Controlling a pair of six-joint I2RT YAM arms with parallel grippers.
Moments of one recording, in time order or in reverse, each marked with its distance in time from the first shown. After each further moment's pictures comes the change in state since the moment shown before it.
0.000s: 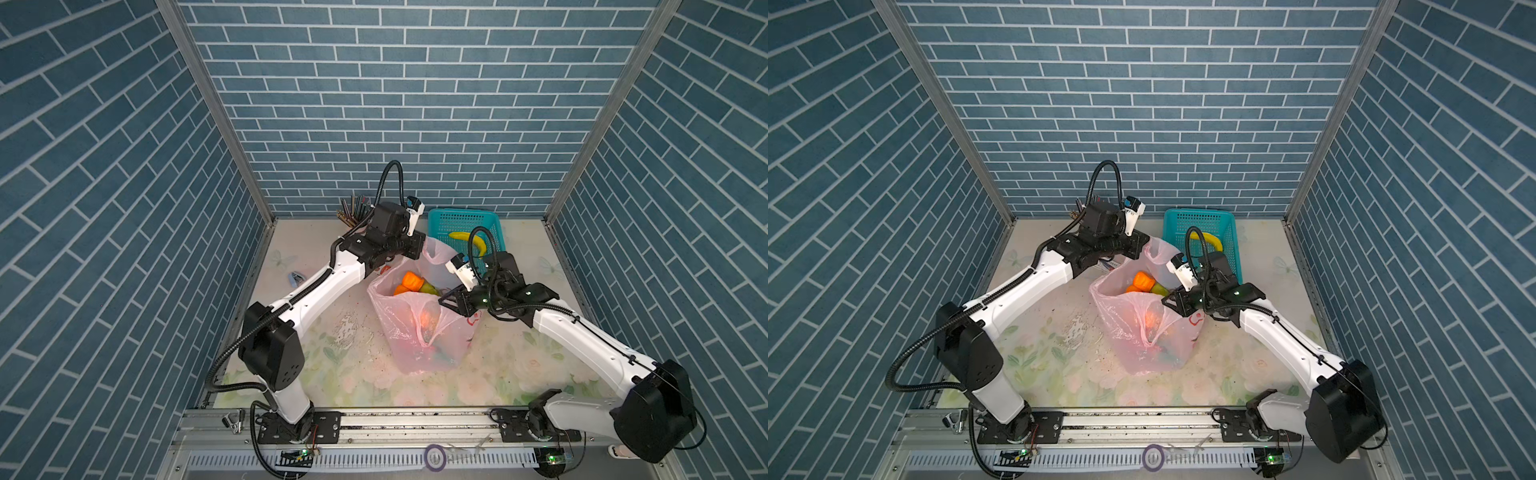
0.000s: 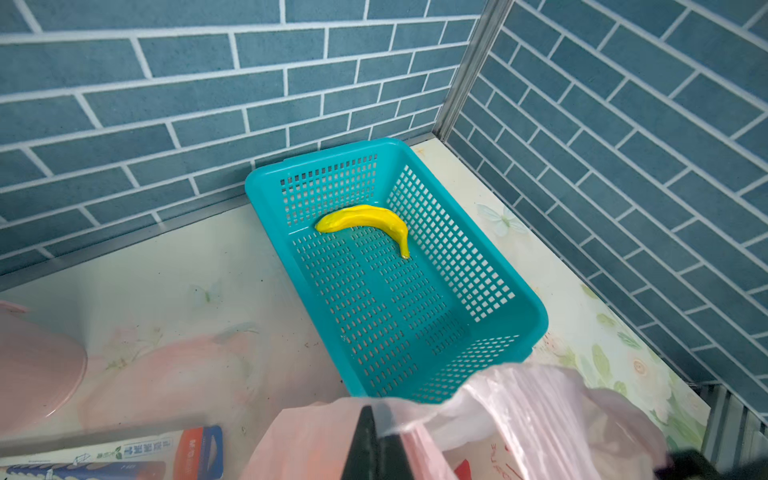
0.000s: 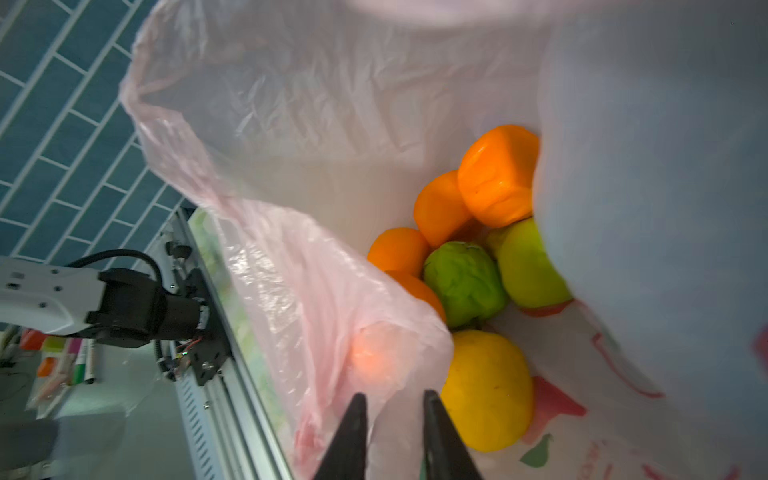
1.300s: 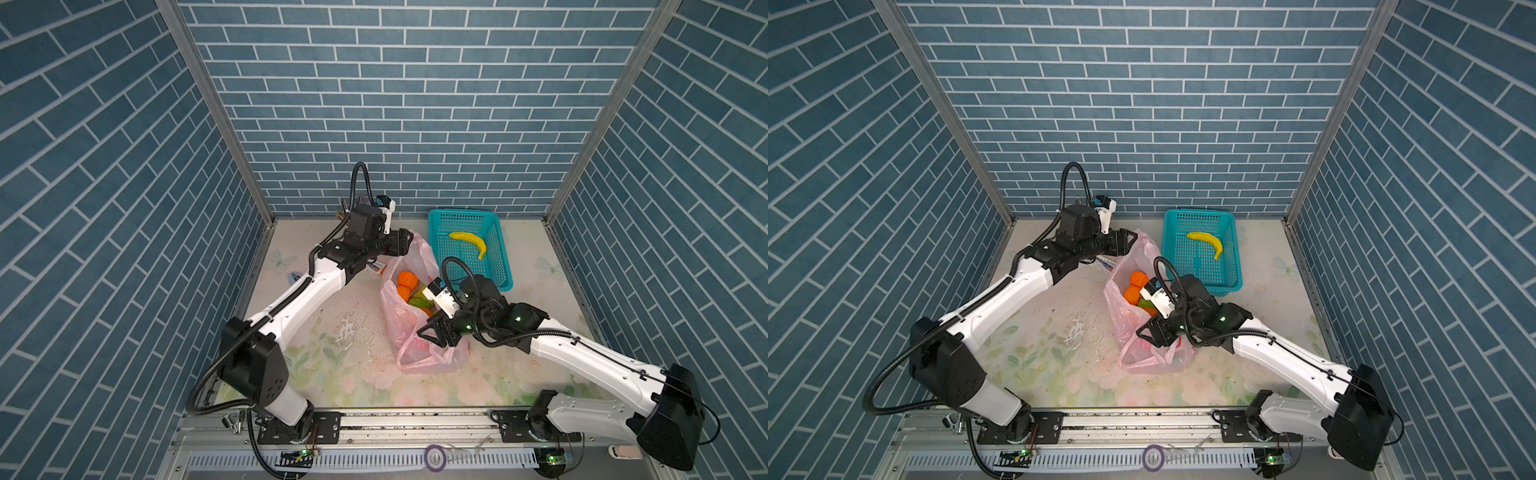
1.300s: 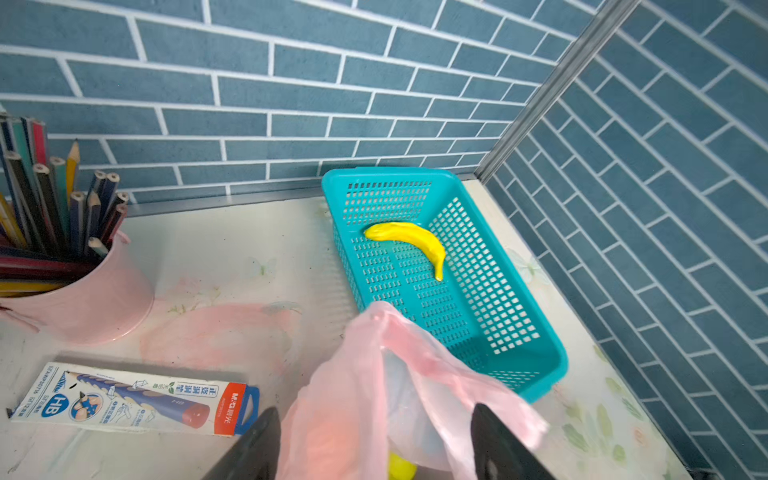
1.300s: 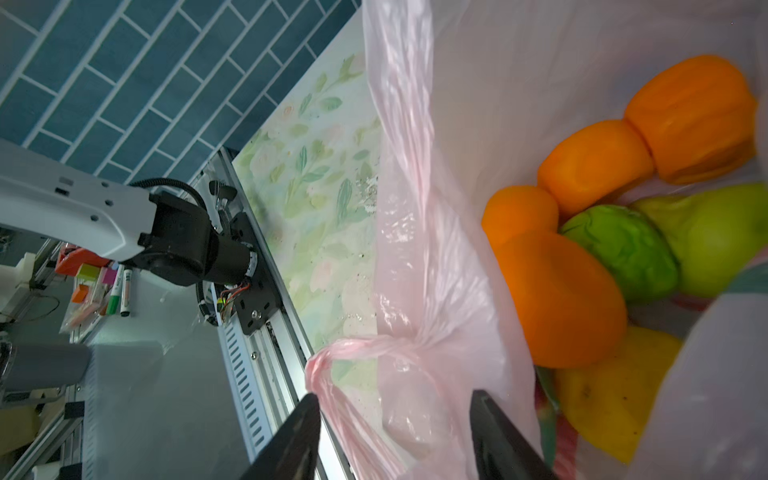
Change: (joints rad) left arm 0.072 -0.185 -0.188 0.059 -0.033 -0.150; right arm 0.281 -0.087 -0.058 0.069 0.162 0.127
